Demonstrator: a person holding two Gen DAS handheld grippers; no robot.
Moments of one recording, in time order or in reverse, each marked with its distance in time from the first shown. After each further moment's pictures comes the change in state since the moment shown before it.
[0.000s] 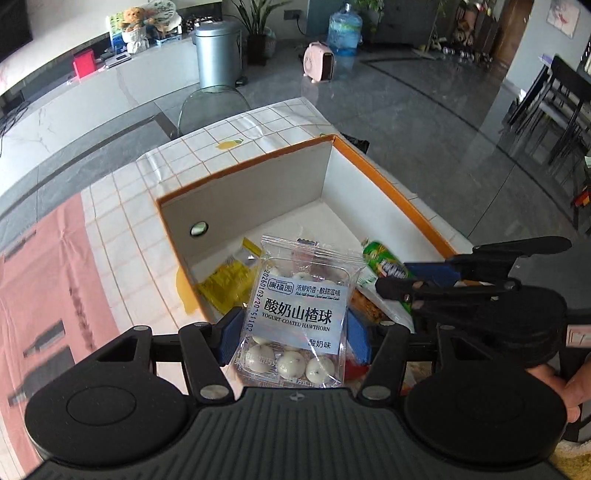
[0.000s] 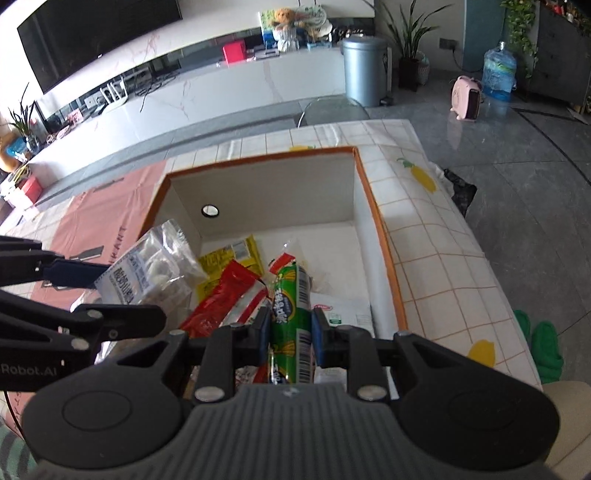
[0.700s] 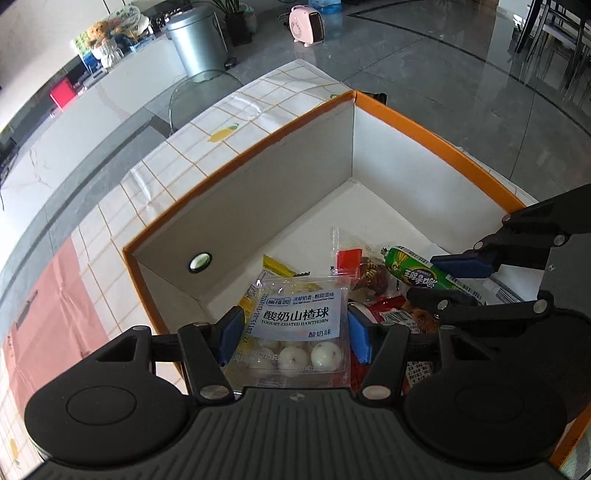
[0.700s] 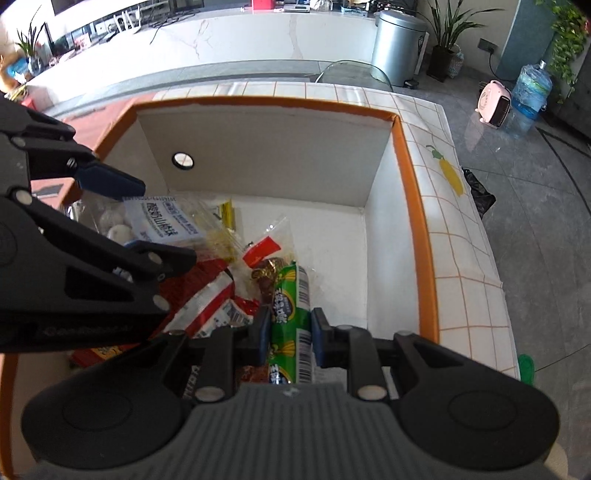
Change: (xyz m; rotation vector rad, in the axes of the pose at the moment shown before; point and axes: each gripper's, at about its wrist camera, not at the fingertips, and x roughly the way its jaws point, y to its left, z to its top) left arm 0.077 -0.006 0.027 0.183 0.104 0.118; right arm 0.076 0.009 0.016 -0.196 0.122 -0.088
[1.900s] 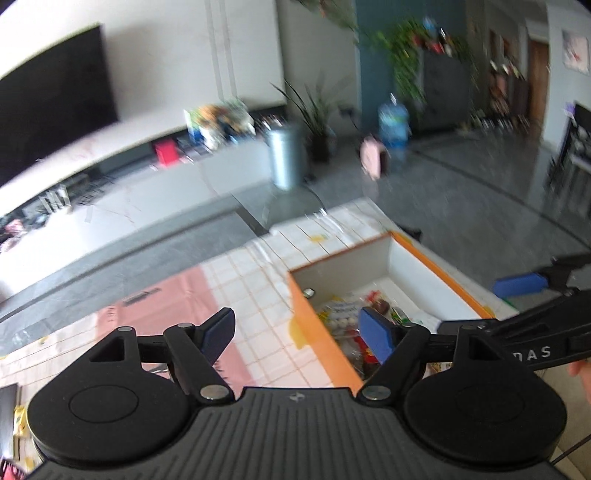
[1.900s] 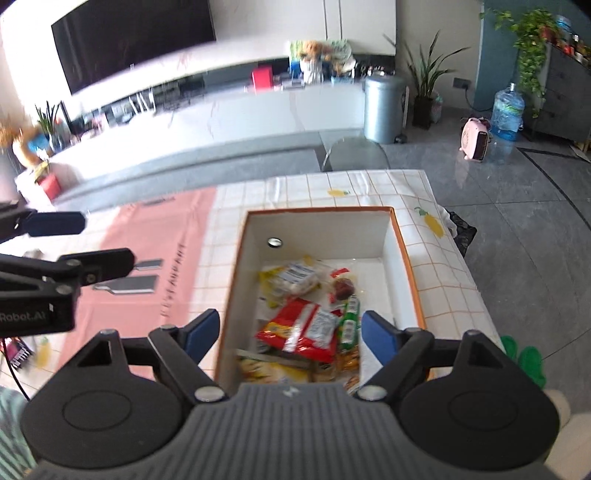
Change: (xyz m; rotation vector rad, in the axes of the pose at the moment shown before) left arm -0.232 0.030 -0.125 -0.246 -0.444 0.150; right arm -0.217 0.067 -0.044 0.154 -0.262 0.054
